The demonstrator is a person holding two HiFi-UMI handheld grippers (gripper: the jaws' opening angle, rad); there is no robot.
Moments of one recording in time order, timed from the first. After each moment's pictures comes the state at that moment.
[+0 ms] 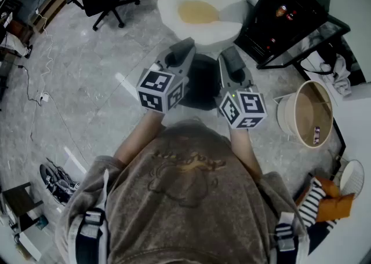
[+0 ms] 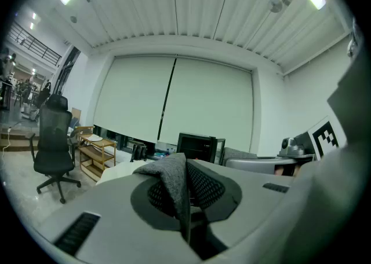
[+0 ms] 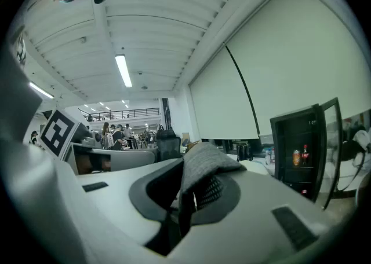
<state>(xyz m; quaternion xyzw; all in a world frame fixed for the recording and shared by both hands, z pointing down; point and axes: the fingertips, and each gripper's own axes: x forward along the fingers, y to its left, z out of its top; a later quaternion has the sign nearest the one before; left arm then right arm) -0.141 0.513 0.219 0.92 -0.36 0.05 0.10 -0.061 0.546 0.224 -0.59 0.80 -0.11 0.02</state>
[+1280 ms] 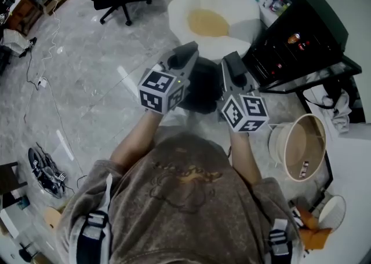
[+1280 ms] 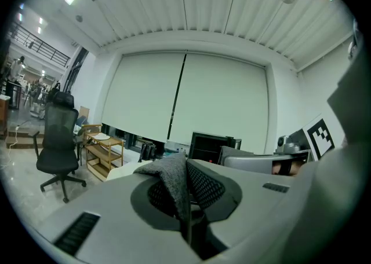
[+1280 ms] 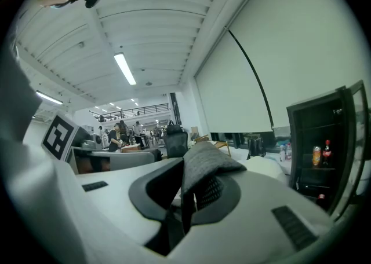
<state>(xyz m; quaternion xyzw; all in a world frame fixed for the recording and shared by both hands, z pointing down) -0.109 0.403 0.240 0.90 -0.41 0.05 0.12 -0.026 0.424 0.244 -0.54 0.83 -0.13 0.00</state>
